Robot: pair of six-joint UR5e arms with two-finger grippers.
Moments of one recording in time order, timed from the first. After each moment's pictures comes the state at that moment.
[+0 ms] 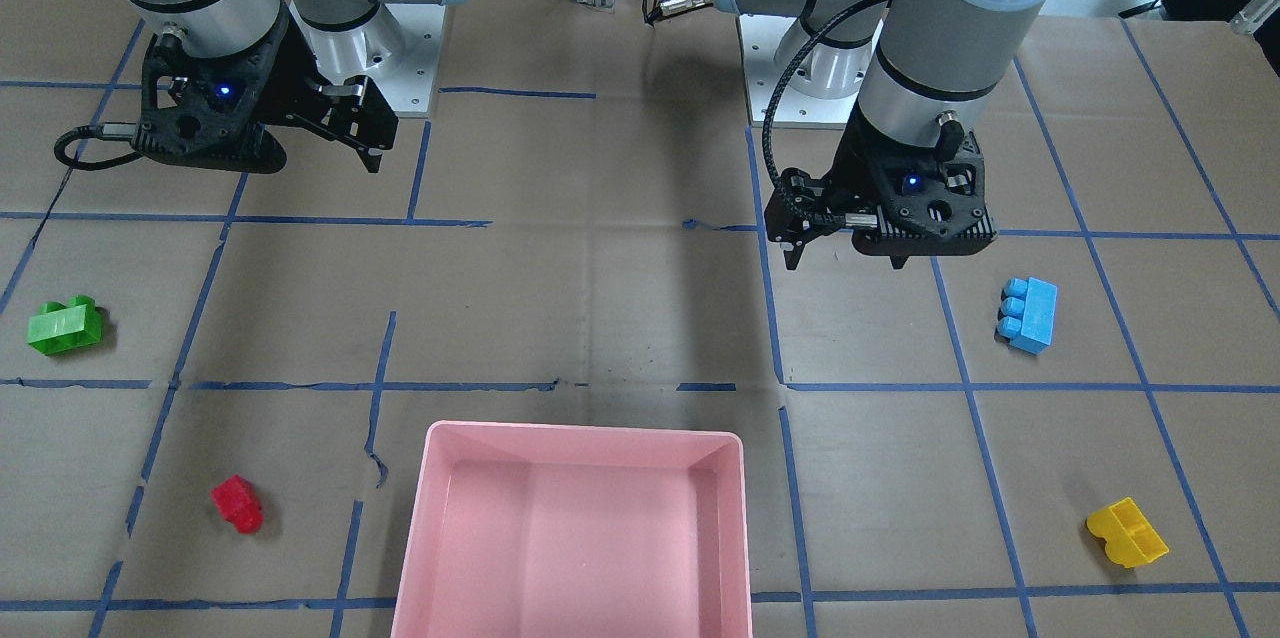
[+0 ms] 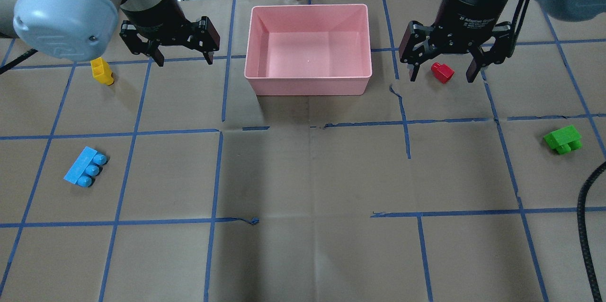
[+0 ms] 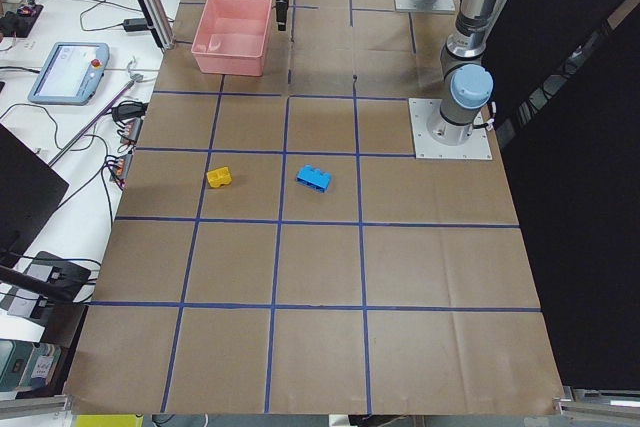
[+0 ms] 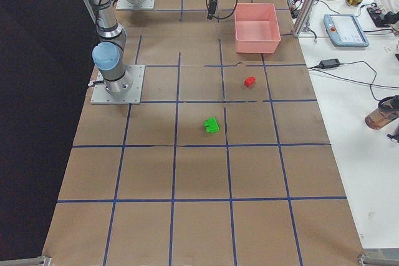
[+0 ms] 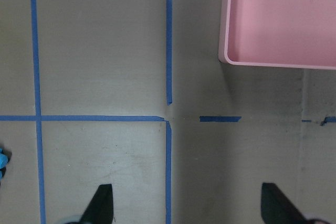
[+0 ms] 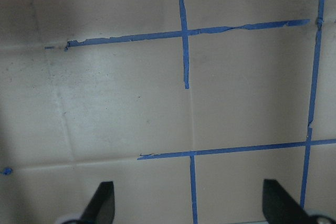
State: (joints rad) left arm -1.62 -1.70 -1.53 -1.43 1.60 -0.06; right arm 1.60 -1.51 1.48 -1.40 -1.56 0.12
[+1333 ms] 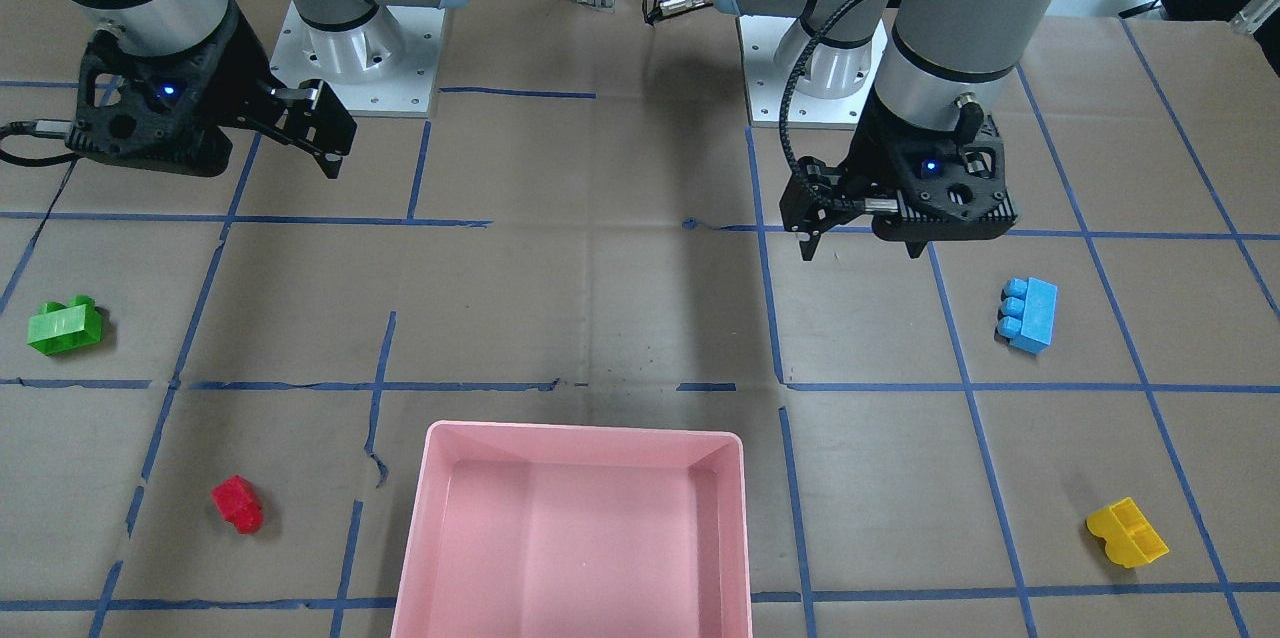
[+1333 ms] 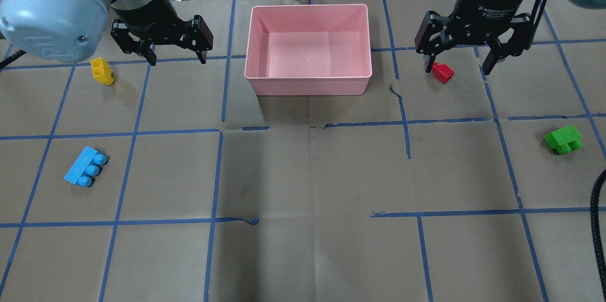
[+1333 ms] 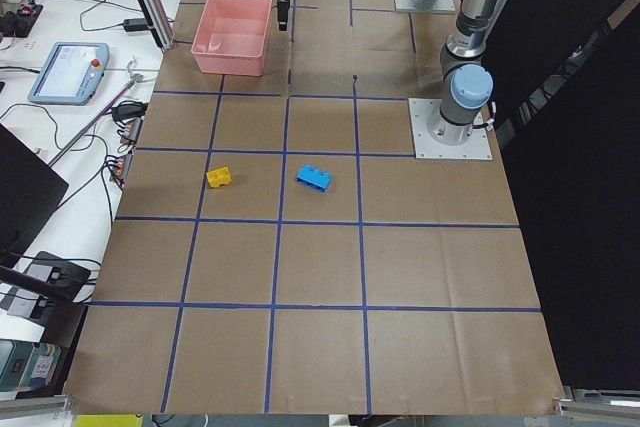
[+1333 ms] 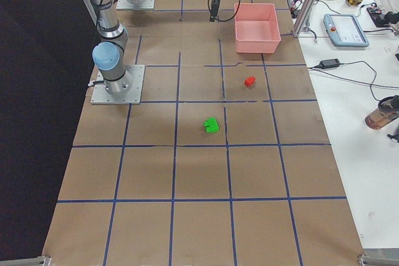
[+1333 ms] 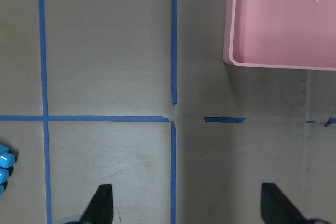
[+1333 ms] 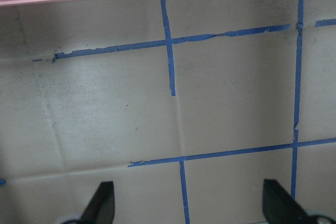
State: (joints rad) left arm -1.59 -1.67 -1.54 -1.44 1.62 -0.04; right arm 1.53 -1.51 1.46 -1.40 -1.58 0.05
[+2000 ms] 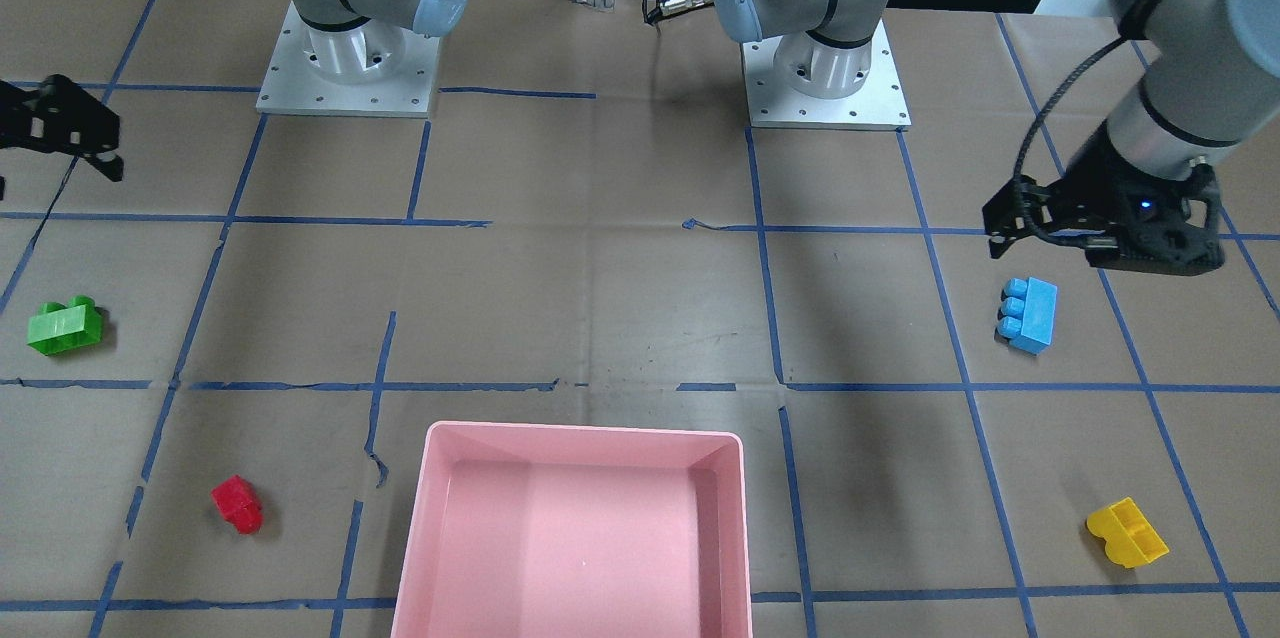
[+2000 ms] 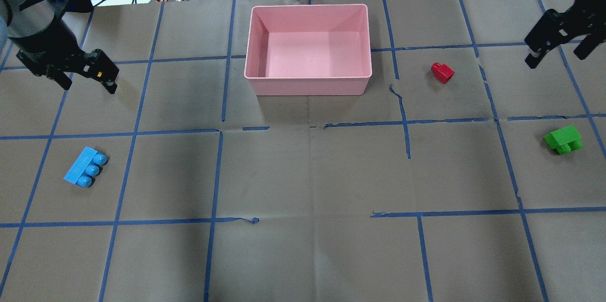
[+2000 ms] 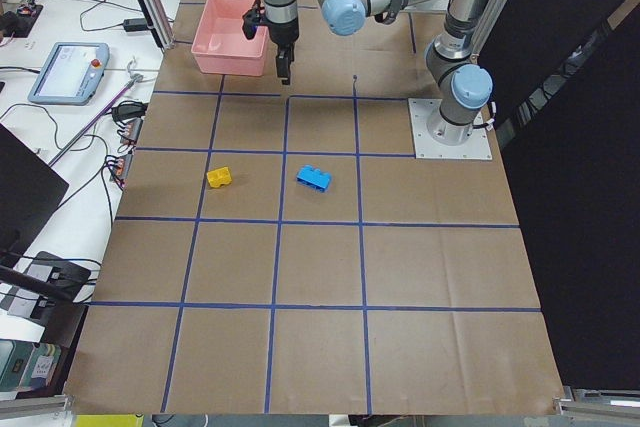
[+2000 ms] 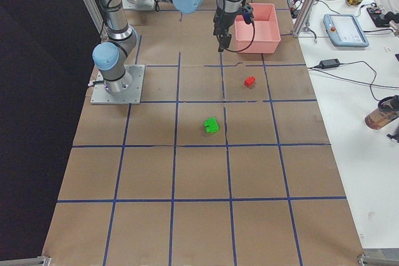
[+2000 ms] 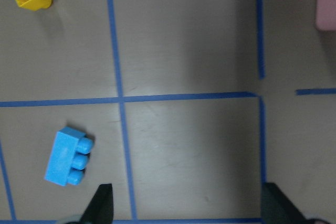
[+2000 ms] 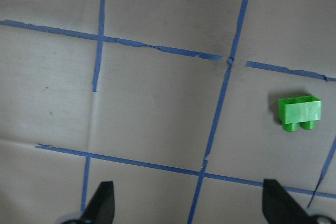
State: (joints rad) left arm -1.20 -1.67 -1.66 -1.42 1.67 0.51; right arm 1.16 -1.49 1.47 -1.45 -1.62 -0.66
